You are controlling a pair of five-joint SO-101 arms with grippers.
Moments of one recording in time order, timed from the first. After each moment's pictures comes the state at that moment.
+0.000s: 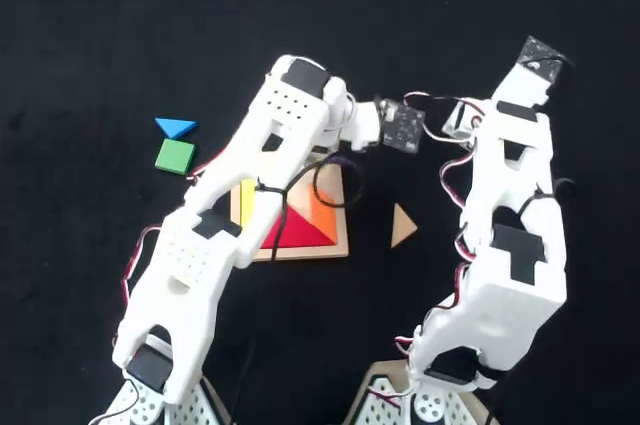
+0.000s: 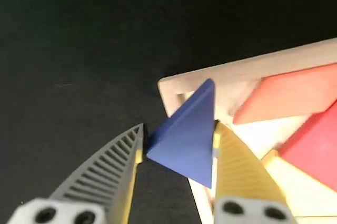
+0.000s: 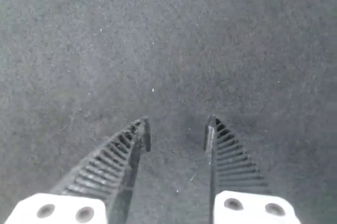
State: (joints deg) left arm 24.4 45.4 -47.2 84.2 -77.0; right arm 16.8 18.7 10.6 44.1 -17.3
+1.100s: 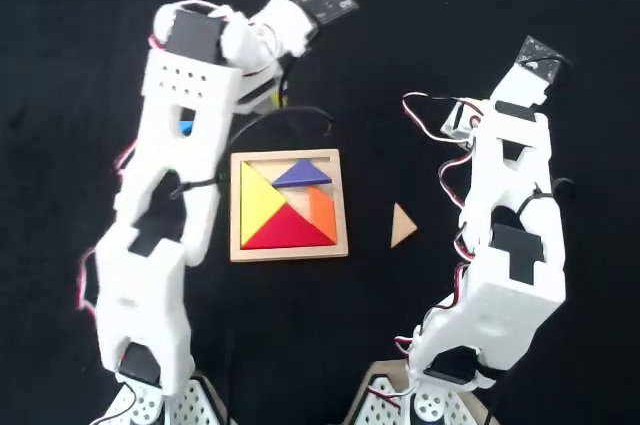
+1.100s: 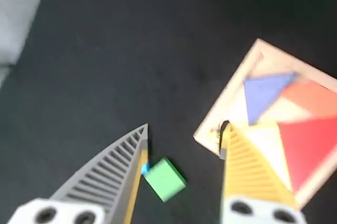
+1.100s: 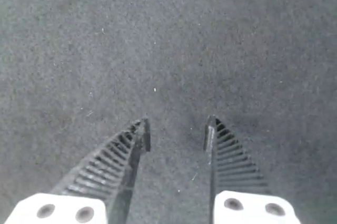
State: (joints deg) left arm 12.0 27.7 -58.2 100.5 -43.8; right arm 16.6 18.7 10.6 44.1 -17.3
